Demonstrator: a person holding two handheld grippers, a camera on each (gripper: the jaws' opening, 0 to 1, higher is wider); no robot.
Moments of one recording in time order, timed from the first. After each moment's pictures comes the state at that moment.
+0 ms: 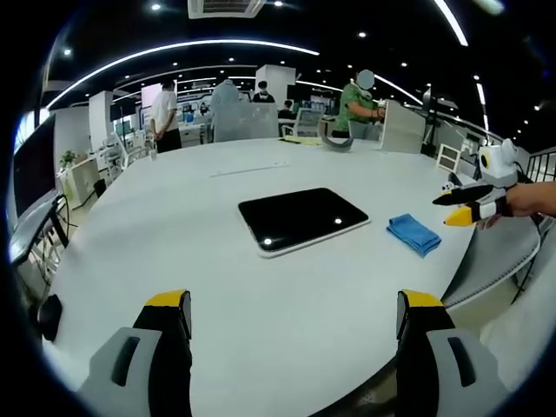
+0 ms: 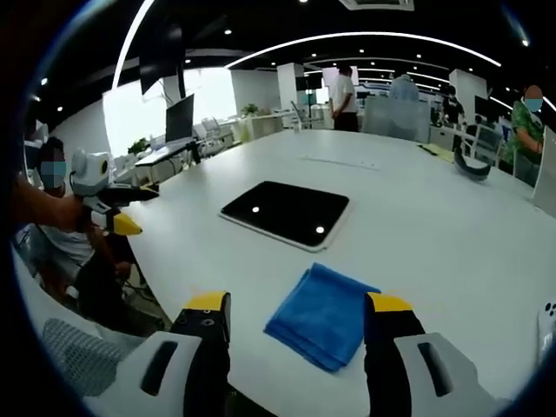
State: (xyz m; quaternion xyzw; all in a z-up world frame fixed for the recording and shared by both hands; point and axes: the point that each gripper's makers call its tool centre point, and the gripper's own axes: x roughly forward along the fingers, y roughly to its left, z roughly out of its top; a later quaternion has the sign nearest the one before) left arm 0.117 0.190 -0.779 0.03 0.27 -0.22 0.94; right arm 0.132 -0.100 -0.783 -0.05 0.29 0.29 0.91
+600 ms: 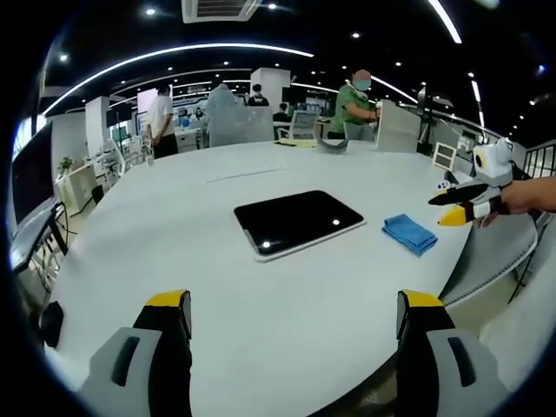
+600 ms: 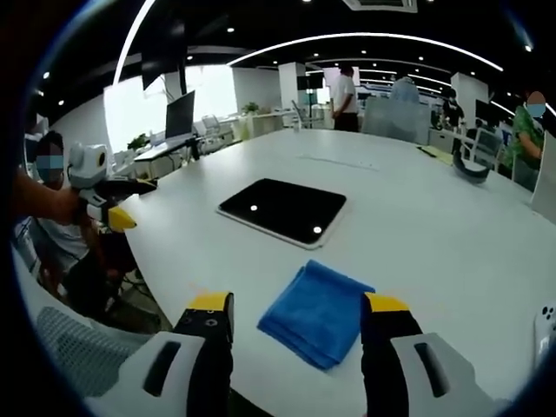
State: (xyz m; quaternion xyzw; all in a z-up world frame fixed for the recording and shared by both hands) left arm 0.114 0.186 -0.773 0.03 0.26 -0.23 0.94; right arm 0.131 -0.106 -0.785 -0.07 0.29 0.29 0.91
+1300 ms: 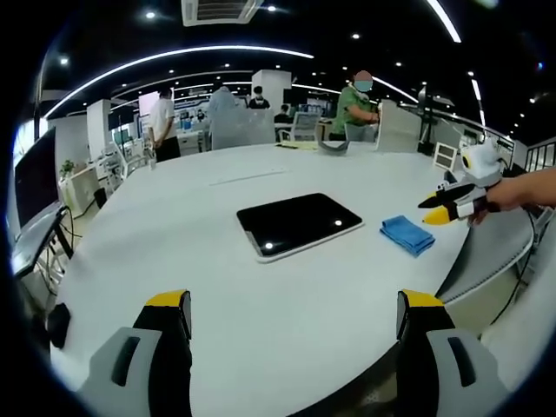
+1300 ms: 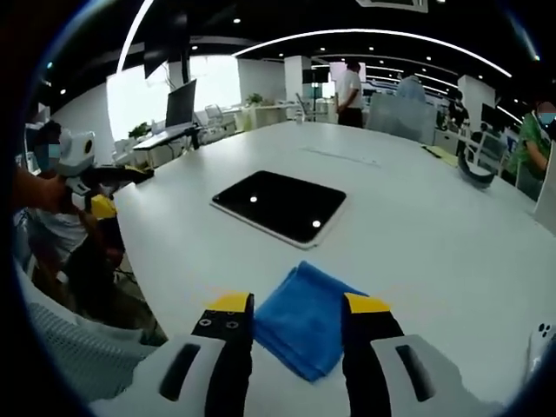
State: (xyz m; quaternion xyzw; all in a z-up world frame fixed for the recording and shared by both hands) left arm 0.105 0.186 -0.763 0.04 0.26 -0.23 0.94; right arm 0.149 -0.108 -0.797 -0.10 0.30 0.30 0.90
